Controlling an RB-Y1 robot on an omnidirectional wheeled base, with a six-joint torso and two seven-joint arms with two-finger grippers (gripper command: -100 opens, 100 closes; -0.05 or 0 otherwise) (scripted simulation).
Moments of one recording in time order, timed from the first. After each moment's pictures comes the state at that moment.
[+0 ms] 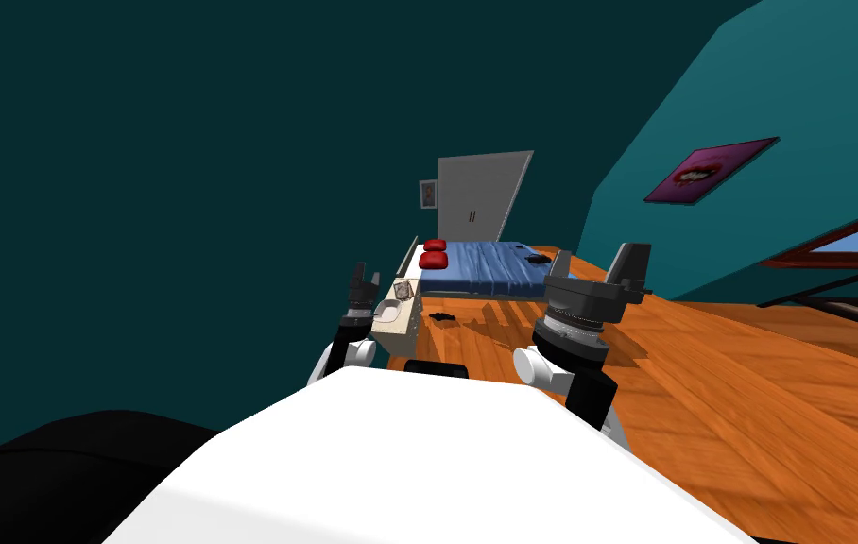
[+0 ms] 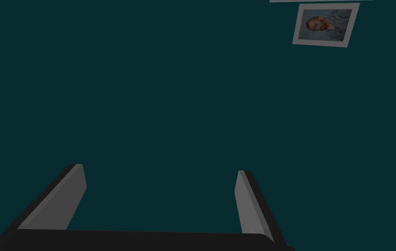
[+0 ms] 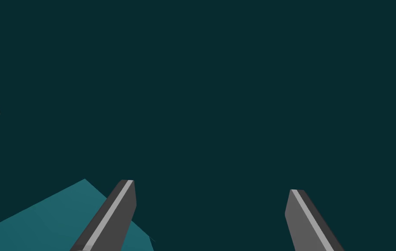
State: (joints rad) left arm 0.47 0.08 -0.05 -2.21 -0.03 -0.40 0.06; right arm 0.46 -0.02 -0.04 -2.39 -0.09 -0.63 0.06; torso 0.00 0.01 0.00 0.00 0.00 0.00
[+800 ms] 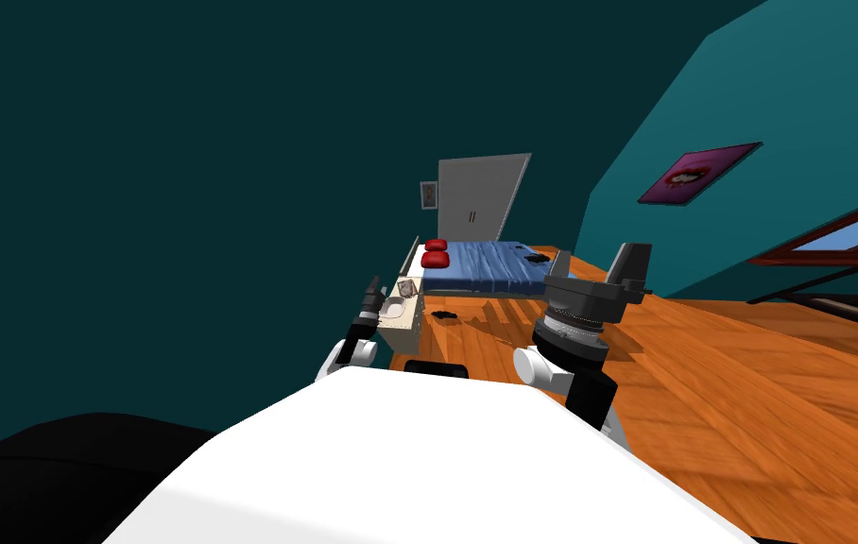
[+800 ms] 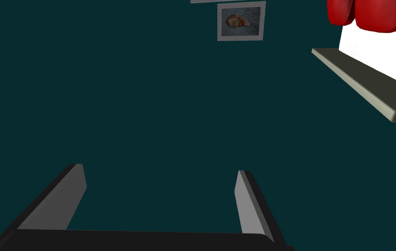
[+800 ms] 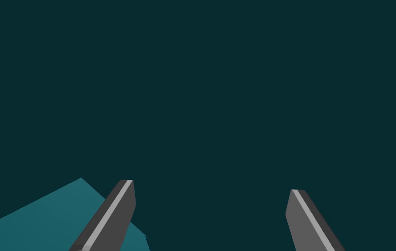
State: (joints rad) left arm 0.40 0.15 -0.04 -1.98 -0.03 -0.29 0.07; right arm 0.46 -0.02 -0.04 -2.39 -0.09 -0.63 0.06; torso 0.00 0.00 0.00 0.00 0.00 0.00
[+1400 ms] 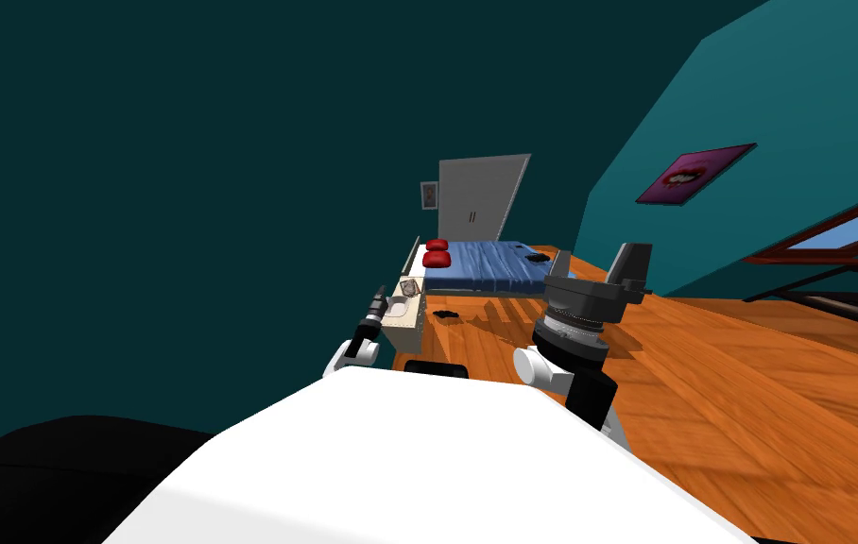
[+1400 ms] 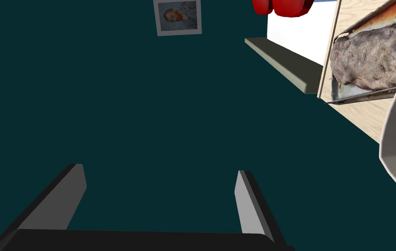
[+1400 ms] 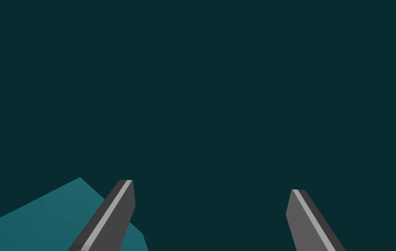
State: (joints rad) left arm 0.35 0.17 -0.03 -1.81 -0.03 -0.18 0.07; right arm 0.46 -0.02 -0.04 -2.39 -0.09 -0.63 0.06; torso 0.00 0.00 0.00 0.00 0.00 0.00
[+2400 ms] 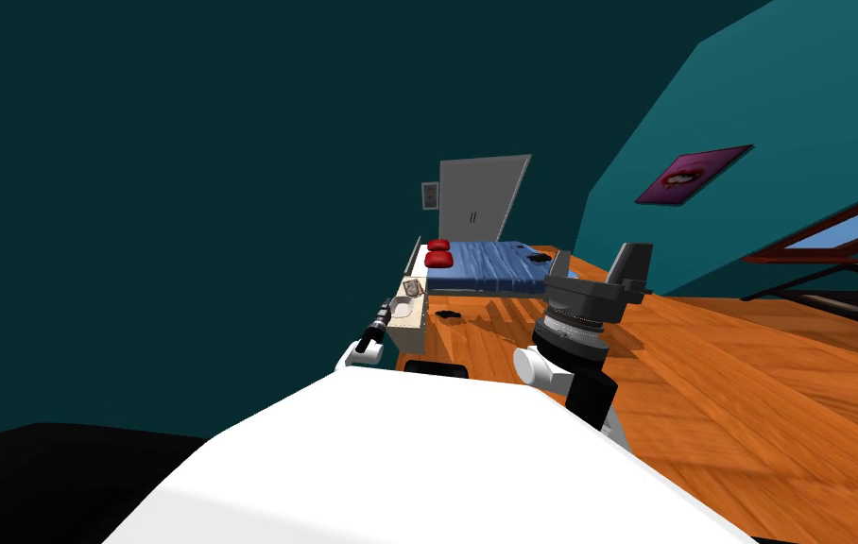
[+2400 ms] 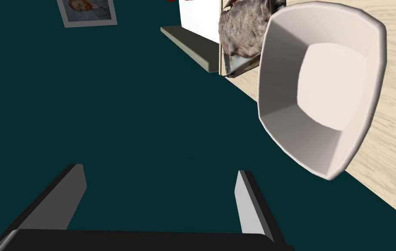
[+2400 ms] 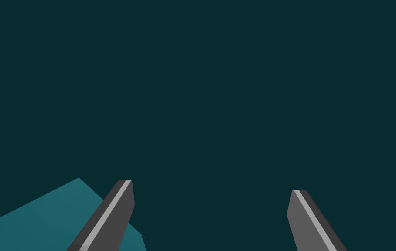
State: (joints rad) left arm 0.25 0.17 -0.03 -1.52 -0.02 -0.06 0.07; right arm 0.46 -0.02 -0.04 -2.39 -0.09 -0.63 0.06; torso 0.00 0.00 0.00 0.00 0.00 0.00
